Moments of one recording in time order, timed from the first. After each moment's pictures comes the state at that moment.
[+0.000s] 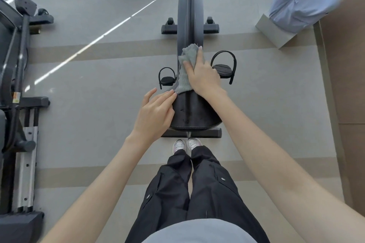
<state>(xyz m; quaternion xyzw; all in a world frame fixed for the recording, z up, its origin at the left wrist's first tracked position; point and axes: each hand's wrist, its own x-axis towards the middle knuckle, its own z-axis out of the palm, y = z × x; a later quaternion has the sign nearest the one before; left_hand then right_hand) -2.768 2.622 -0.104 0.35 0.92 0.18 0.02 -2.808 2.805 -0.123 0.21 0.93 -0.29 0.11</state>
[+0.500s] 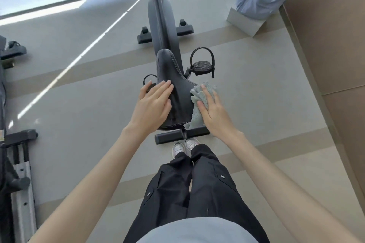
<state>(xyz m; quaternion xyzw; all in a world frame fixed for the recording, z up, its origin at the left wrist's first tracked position) -2.784 2.650 -0.103 0.44 0.89 0.11 0.07 -2.662 2.813 -0.140 0.24 0.86 -0.45 0.04</state>
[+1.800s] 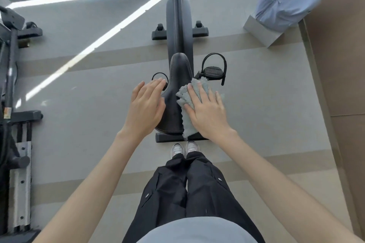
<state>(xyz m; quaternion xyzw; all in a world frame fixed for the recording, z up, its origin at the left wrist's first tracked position) -2.795 2.632 -0.097 0.34 0.92 0.16 0.01 -2.709 2.799 -0.123 0.12 0.97 -0.14 0.13</state>
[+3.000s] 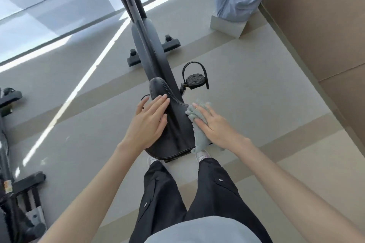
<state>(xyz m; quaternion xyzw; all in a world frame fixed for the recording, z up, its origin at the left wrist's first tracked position) -2.840 2.665 -0.097 0.53 0.83 0.07 0.12 -2.677 2.829 -0.144 0.24 0.86 -0.45 0.12</state>
